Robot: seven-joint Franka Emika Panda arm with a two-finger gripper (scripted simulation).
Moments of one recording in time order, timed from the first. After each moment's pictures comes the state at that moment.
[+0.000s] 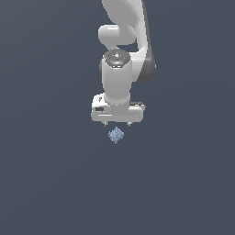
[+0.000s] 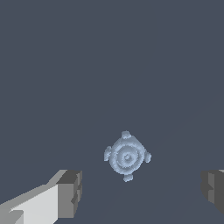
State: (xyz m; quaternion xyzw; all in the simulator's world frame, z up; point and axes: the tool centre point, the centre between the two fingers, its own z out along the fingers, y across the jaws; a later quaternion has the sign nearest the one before) arm 0.001 -0.001 0.180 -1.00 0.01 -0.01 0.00
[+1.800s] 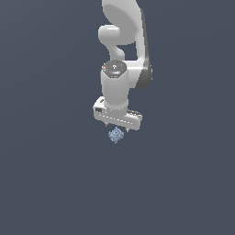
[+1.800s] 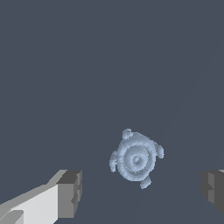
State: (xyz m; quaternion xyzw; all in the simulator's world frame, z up) arm -0.006 -0.002 0.147 -0.99 0.17 -0.01 0.01
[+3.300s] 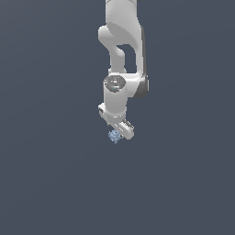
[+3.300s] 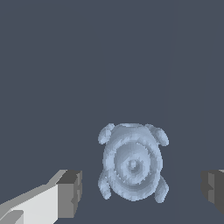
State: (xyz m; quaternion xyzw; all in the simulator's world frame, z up) arm -0.028 -0.008 0.089 -0.92 0.38 0.00 0.00
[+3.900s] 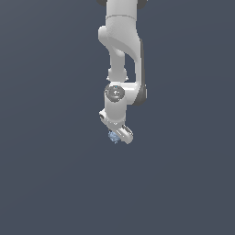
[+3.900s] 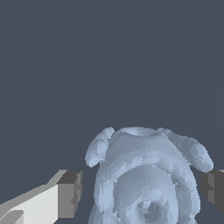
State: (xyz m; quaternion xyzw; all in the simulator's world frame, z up) arm -0.030 -0.008 0.045 -0.92 0.39 0.00 0.00
